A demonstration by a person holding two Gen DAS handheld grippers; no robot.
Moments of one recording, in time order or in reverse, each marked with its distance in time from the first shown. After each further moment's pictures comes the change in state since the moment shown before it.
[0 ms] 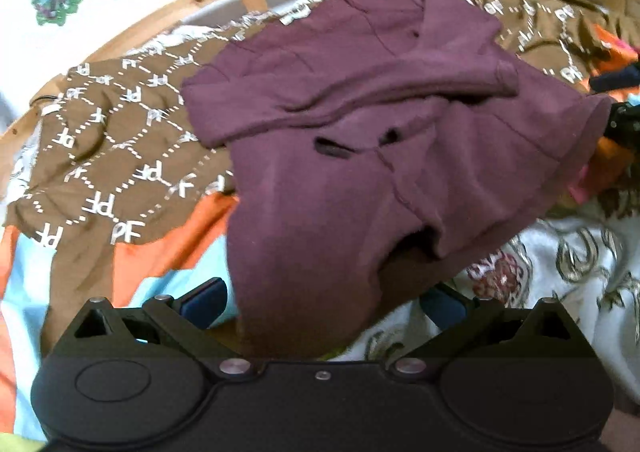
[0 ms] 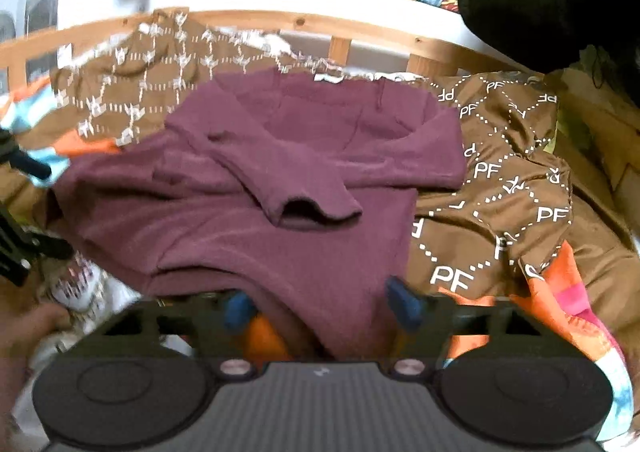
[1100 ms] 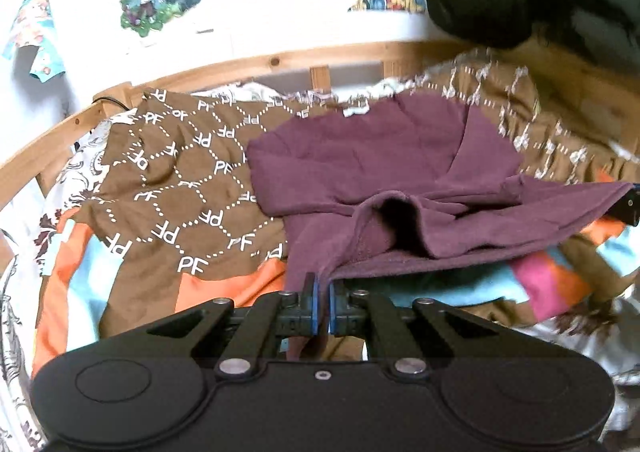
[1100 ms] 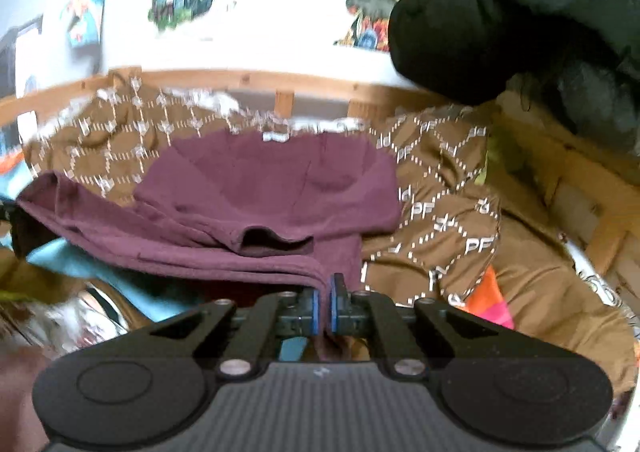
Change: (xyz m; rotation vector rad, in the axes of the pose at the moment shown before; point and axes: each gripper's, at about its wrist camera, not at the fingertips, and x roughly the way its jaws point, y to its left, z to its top) left arm -0.091 0.038 0.012 -0.251 -0.207 0.004; right arm -0.067 -0.001 0.029 0.109 -0.105 -0.136
